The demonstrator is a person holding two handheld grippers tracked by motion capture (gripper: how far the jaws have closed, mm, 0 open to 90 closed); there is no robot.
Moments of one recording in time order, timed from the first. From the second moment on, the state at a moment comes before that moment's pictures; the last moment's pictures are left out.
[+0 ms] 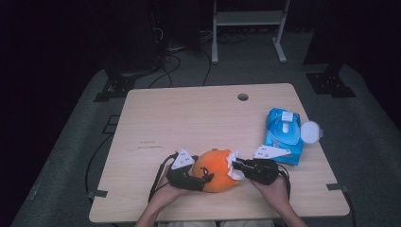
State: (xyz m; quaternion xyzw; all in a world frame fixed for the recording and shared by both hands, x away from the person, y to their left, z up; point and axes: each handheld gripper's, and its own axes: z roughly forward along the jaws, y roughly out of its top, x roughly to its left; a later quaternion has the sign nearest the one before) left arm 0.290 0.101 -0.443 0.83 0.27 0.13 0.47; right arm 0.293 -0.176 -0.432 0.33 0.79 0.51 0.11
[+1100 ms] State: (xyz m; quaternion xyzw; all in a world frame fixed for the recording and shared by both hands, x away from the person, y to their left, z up) left arm 0.272 0.084 -0.433 0.85 0.19 0.18 0.46; right arm 0.282 -0.151 -0.410 0.26 0.81 0.51 0.14
